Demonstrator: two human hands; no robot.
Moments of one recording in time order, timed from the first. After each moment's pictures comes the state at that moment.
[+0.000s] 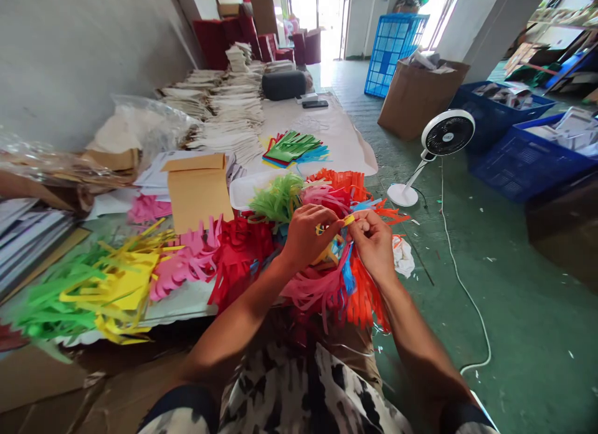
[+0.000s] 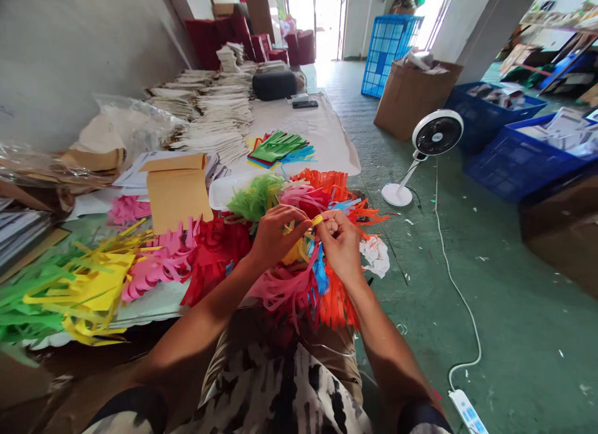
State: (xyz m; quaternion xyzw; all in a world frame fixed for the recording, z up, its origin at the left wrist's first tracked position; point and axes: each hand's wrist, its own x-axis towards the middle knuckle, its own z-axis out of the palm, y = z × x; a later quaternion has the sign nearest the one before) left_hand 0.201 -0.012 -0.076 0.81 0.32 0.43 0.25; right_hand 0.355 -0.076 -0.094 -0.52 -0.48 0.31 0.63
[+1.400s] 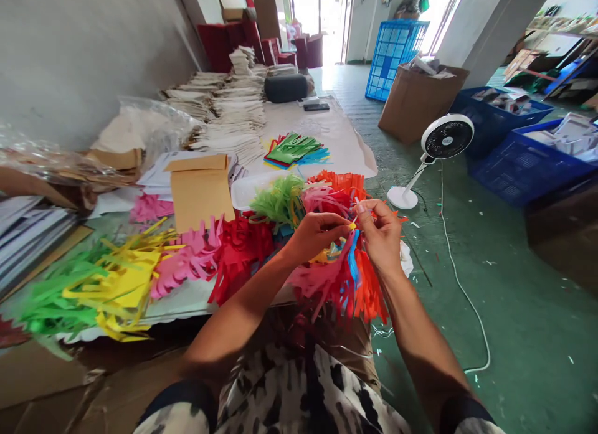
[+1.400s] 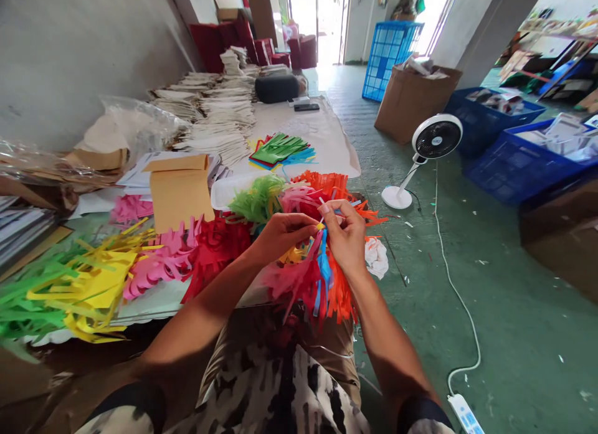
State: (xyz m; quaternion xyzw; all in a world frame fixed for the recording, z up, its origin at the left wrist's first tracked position) left_hand 0.208 -0.012 -0.071 0.68 0.27 0.32 0.61; right_hand 0.367 -0.063 -0.079 -0.50 -0.48 0.24 0.68
